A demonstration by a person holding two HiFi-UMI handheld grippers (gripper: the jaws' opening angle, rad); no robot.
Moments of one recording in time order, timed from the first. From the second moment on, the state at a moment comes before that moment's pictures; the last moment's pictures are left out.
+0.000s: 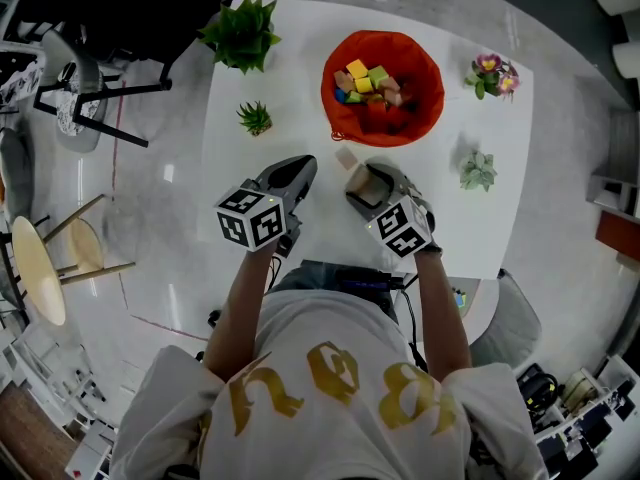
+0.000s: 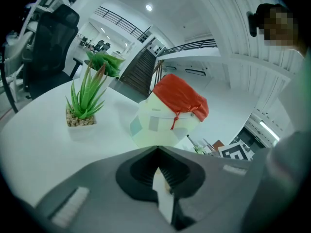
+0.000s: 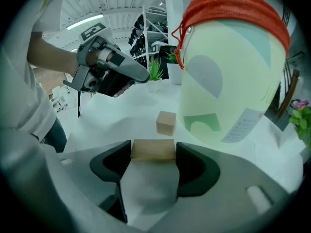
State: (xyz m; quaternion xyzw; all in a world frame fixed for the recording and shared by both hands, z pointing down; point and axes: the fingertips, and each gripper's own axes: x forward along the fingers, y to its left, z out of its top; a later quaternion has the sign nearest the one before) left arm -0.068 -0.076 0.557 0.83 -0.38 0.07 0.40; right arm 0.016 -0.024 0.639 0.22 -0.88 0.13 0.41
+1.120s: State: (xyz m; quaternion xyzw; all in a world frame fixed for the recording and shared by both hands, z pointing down) left arm -0.061 -0.075 0.546 0.84 -0.37 0.06 0.40; right arm 0.023 -0.023 0.621 0.26 -0.88 0.13 0.39
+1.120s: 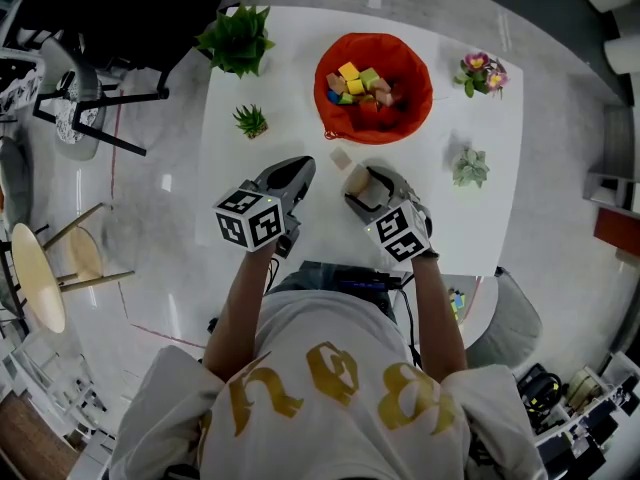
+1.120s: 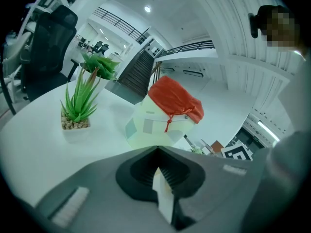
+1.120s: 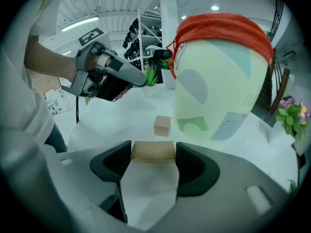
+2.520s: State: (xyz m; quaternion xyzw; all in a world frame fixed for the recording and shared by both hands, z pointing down) left arm -0.043 -0.070 0.513 0.86 -0.36 0.05 0.37; right arm 0.038 -0.024 0.567 0.31 -0.88 0.09 0.36
